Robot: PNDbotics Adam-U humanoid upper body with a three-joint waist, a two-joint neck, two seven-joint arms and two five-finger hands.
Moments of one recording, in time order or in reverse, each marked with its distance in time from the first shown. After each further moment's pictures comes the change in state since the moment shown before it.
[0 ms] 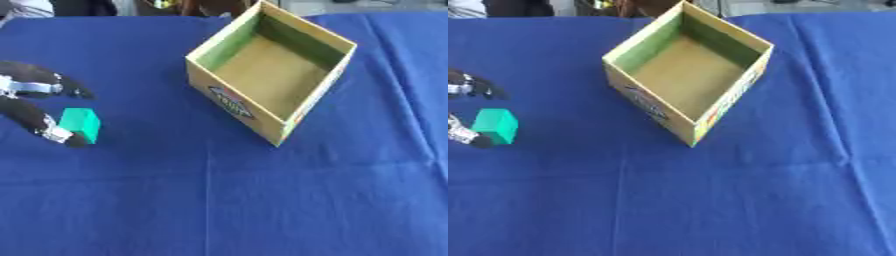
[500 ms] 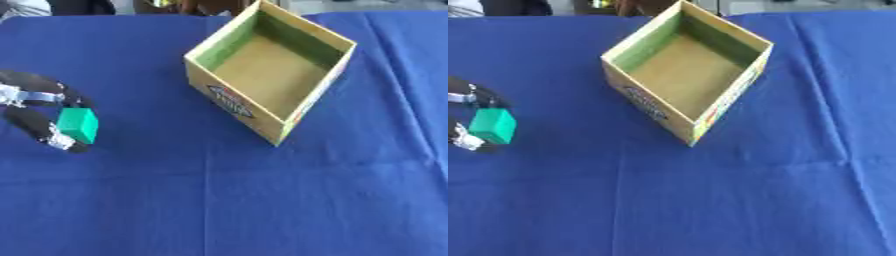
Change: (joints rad) left arm 0.001 -0.024 -0.006 0.061 -0.074 -0.019 0.007; right arm 0.000 0.005 0.000 0.000 -0.004 -0.002 0.003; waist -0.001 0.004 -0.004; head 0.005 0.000
